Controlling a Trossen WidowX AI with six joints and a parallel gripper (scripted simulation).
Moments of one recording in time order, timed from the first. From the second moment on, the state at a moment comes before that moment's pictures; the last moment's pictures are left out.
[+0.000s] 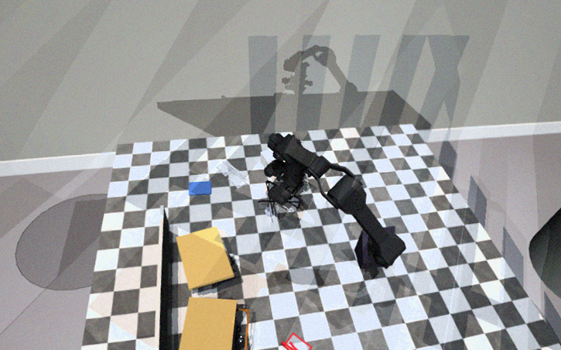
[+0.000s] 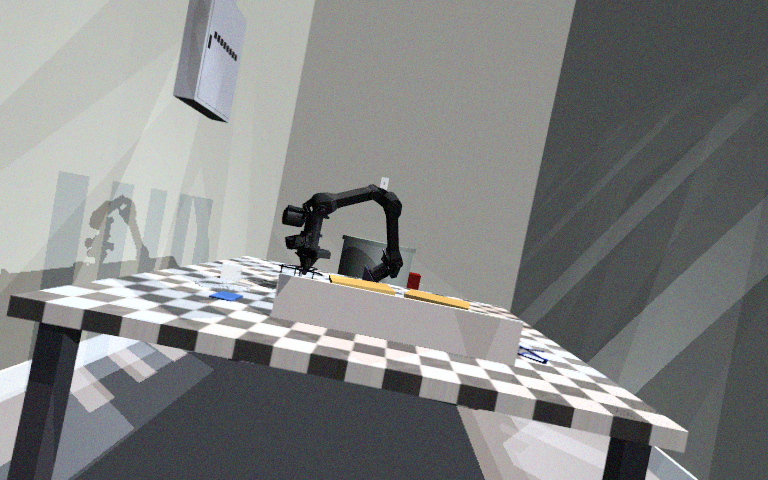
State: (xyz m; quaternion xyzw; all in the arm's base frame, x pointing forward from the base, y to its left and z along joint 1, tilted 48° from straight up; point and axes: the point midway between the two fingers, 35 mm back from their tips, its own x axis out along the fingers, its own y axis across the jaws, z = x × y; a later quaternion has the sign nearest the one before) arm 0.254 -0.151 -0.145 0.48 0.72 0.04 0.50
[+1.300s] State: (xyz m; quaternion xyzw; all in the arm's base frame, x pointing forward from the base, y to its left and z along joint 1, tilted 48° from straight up) arm 0.228 -0.152 -0.145 0.48 0.72 0.04 0.50
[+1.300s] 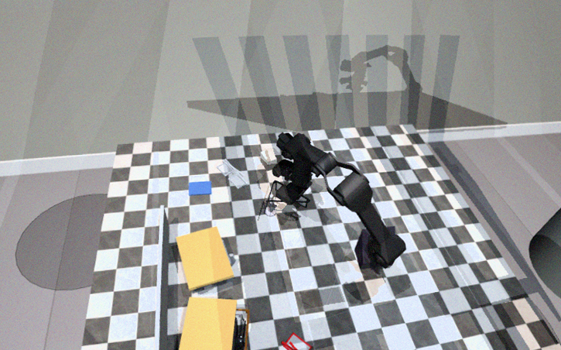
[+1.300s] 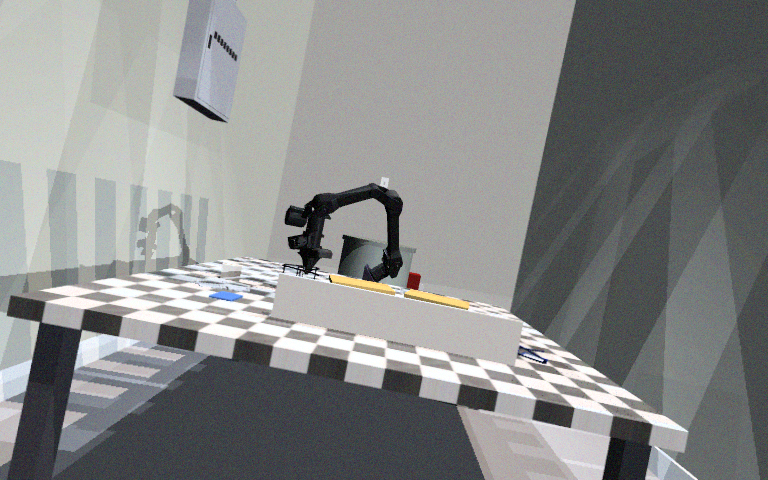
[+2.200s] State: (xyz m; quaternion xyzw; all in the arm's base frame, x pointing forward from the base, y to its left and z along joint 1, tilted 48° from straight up) arm 0.213 -0.149 -0.141 0.48 0.72 0.04 0.50
